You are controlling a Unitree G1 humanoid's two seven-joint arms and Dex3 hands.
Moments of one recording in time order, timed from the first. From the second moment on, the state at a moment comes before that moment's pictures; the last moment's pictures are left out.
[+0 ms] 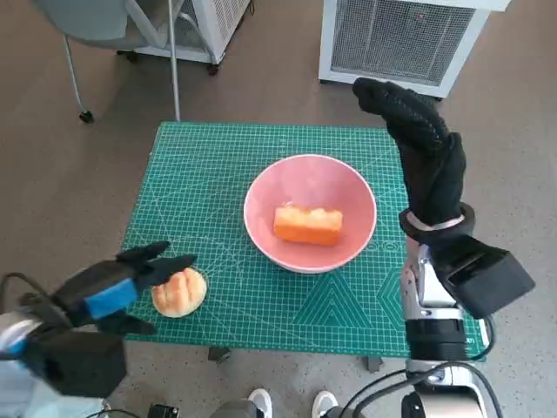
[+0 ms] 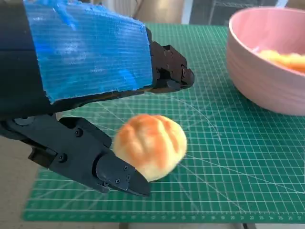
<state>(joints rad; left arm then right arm) 0.05 0.80 0.07 -0.15 0.35 -0.22 -0.58 -0.69 -0.09 -0.09 0.46 0.21 -0.74 0.36</state>
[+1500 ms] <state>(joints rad) -0.11 0.79 -0.10 0.04 0.47 -0.21 -0.45 -0.68 -0.11 -0.10 0.43 0.23 -0.73 0.37</state>
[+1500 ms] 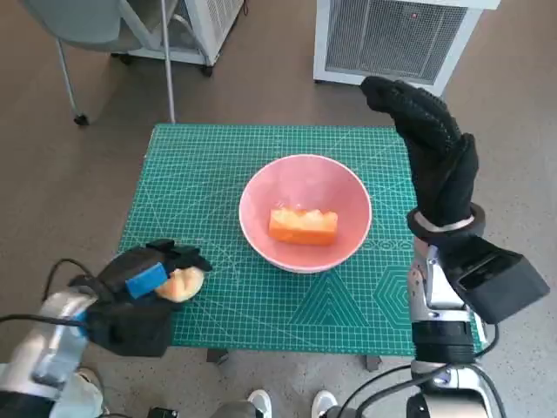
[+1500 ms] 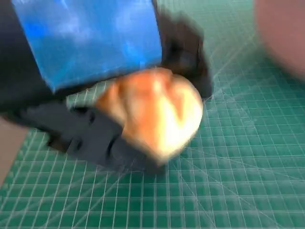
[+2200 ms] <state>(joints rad) -0.36 0.68 0.05 -0.26 0.36 -0.11 -0.36 -0.69 -0.12 -0.10 0.45 0.23 -0.72 0.38</state>
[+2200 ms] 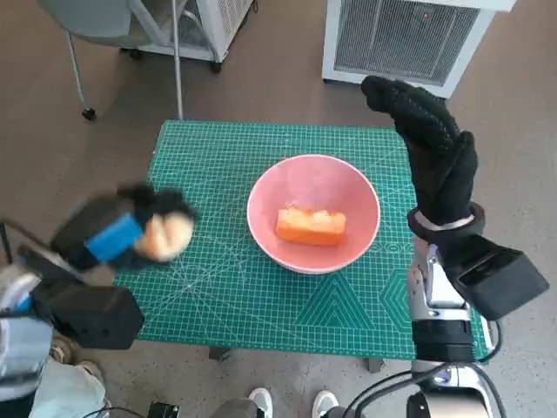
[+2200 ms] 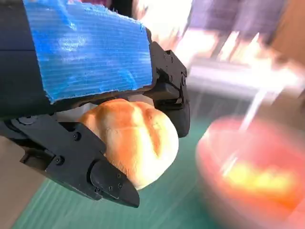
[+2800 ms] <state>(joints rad) -0.80 0.41 -0.26 0.20 0.59 -0.41 -0.11 -0.69 -0.12 -0.11 0.45 0.24 -0.72 0.40</state>
